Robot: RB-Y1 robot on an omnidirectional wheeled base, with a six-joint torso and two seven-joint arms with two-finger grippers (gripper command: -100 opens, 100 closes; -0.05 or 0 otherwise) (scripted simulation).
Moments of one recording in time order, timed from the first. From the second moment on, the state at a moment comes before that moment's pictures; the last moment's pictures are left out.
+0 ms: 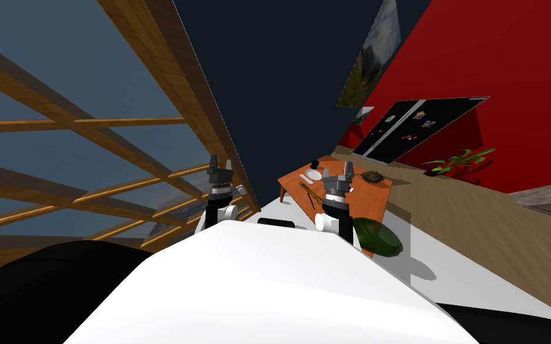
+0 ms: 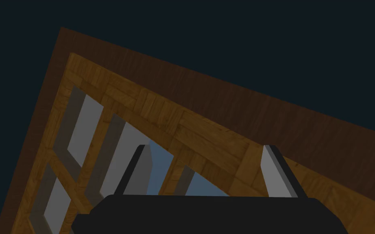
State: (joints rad) left arm 0.49 0.00 0.04 -2.27 -0.02 -0.51 0.15; right arm 0.48 0.02 0.03 -2.27 -0.03 -0.35 -0.10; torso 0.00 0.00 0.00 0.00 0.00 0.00
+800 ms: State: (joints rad) left arm 0.49 0.00 0.04 -2.27 -0.02 -0.51 0.15; right arm 0.58 -0.20 -0.02 -2.13 0.01 -0.34 -0.07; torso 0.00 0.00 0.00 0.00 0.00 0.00
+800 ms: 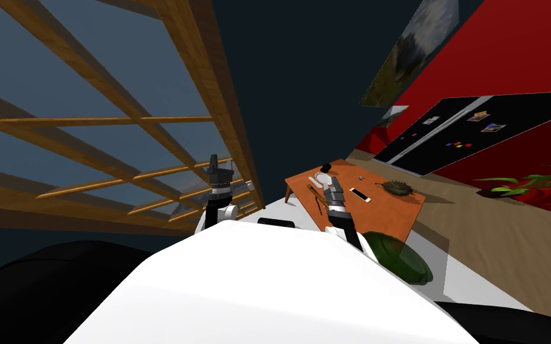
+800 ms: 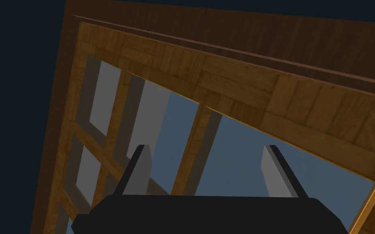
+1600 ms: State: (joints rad) left arm 0.49 0.00 0.04 -2.27 -0.02 -0.51 0.15; right arm 0.68 -0.37 -0.07 -1.95 0.09 -0.29 -0.03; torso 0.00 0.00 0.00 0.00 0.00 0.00
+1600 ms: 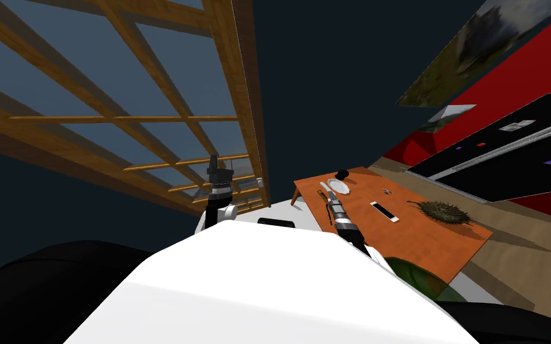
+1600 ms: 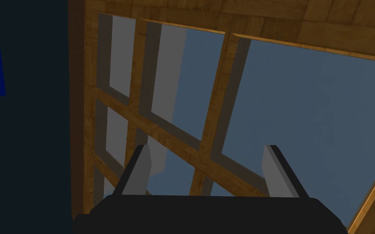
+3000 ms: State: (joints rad) left arm 0.49 0.00 0.04 -2.27 -0.02 -0.51 0.15; right arm 0.79 -0.56 -0.11 -1.61 0.25 -0.29 0.00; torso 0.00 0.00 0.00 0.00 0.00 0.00
